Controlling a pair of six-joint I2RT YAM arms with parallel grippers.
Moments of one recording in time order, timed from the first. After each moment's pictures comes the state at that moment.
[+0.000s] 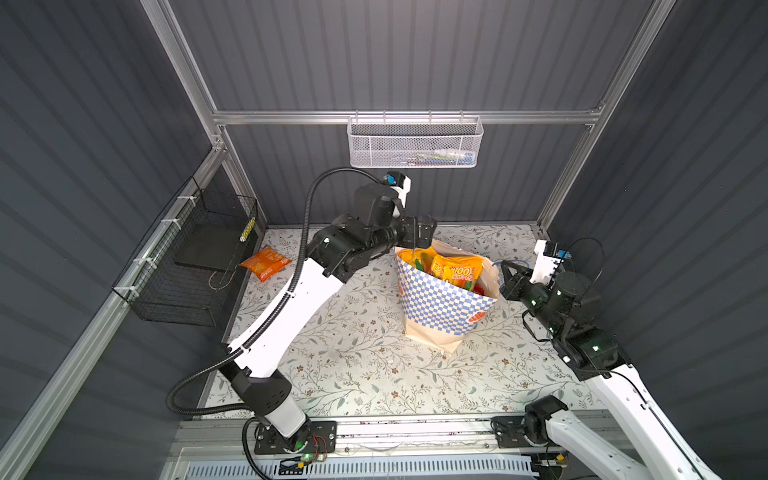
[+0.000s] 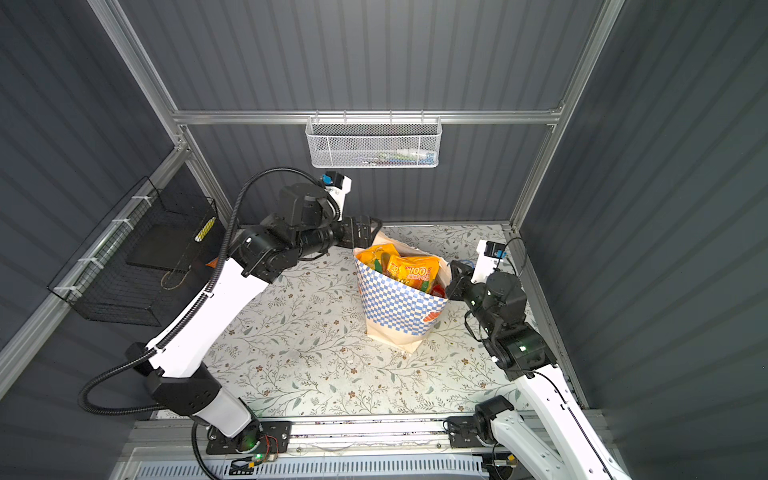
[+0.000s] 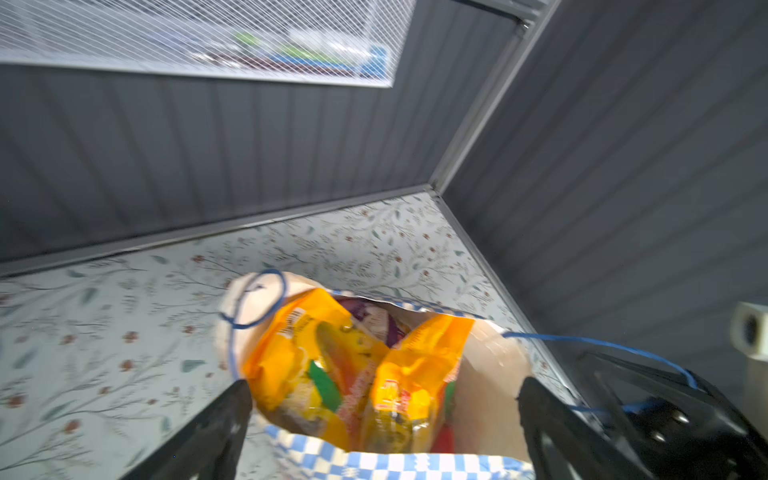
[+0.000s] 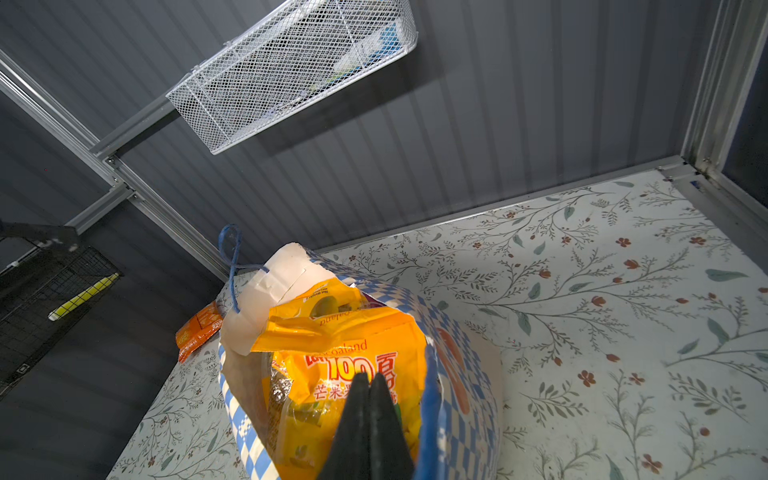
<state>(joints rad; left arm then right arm) -0.74 1.62 2.02 -0.81 -0.11 -0.33 0.34 0.76 0.88 -0.30 0.05 0.46</state>
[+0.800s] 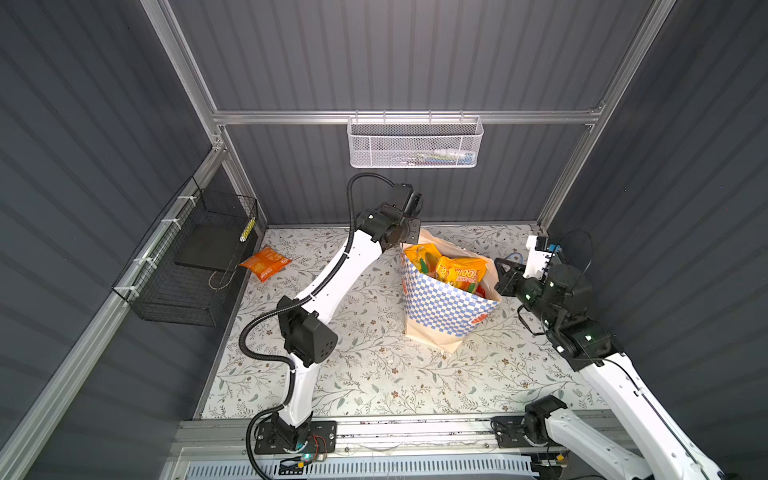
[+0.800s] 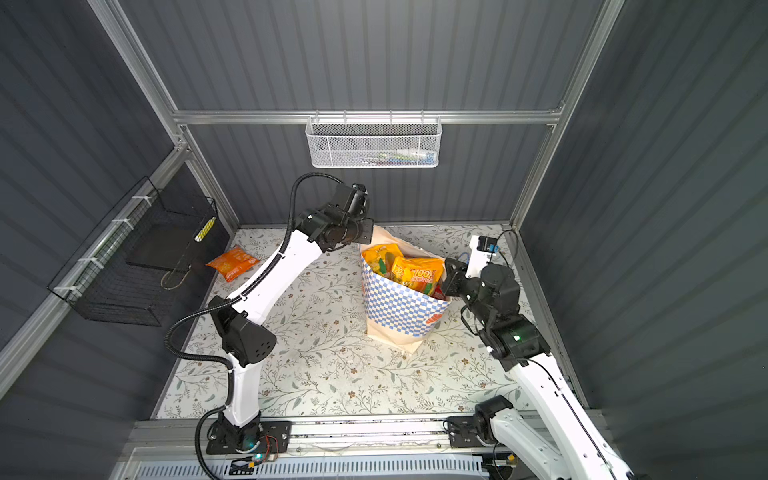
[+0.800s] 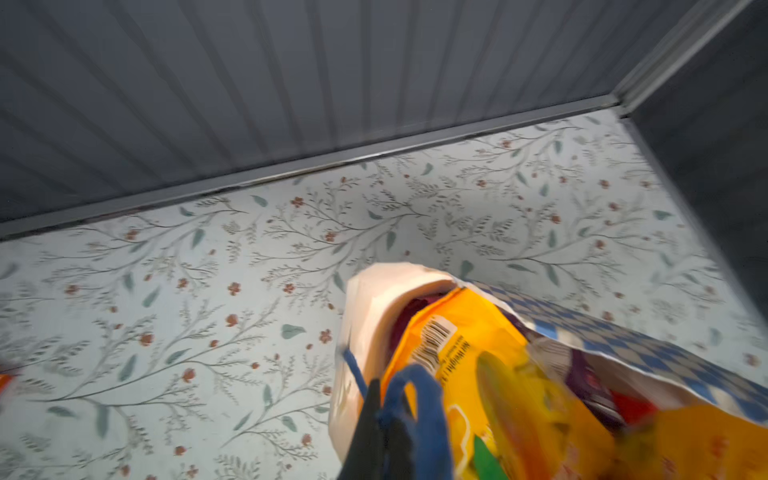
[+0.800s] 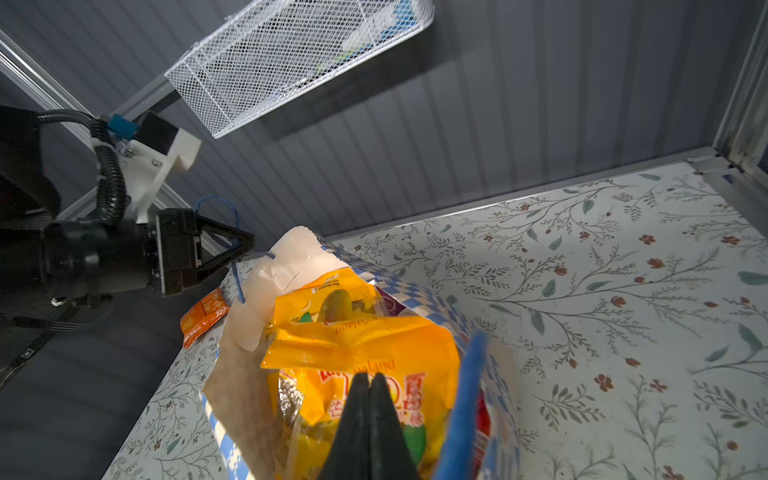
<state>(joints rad) -0.68 2.03 2.30 -0.99 -0.15 -0.29 0.34 0.89 0.94 -0.29 -0.02 0.45</state>
